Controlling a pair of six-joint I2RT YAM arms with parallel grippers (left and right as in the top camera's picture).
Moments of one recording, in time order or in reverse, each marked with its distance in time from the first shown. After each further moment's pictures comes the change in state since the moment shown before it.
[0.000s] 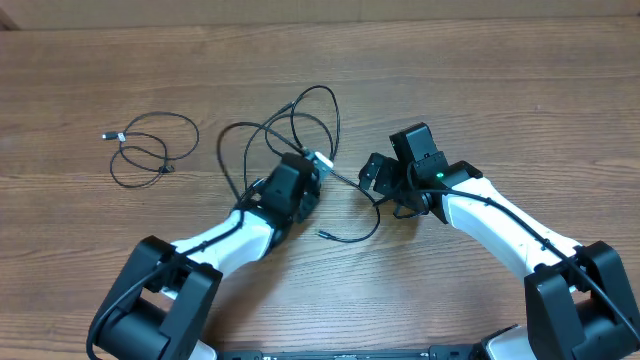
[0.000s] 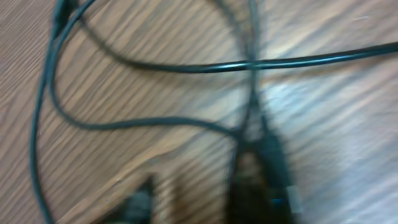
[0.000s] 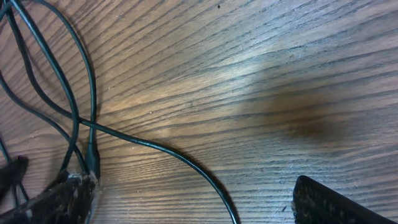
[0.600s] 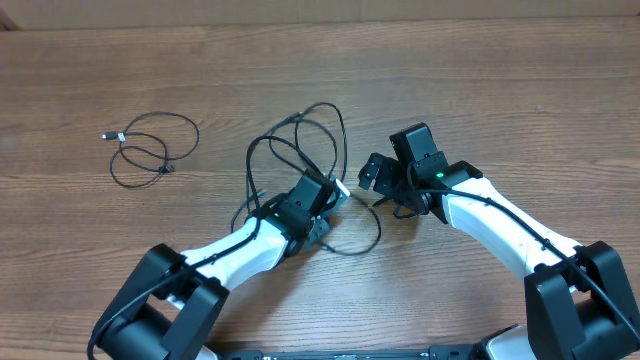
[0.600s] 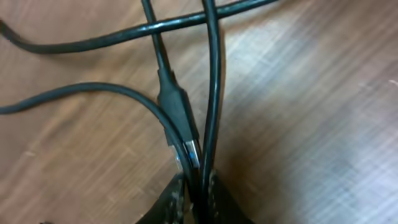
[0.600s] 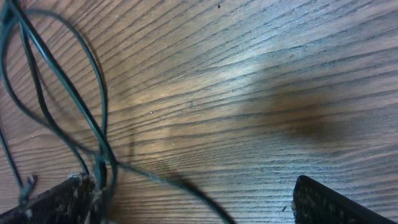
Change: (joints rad) left arm -0.124 -0.018 0.013 -0.212 0.024 0.018; right arm 0.000 0.000 0.000 0.000 0.000 0.000
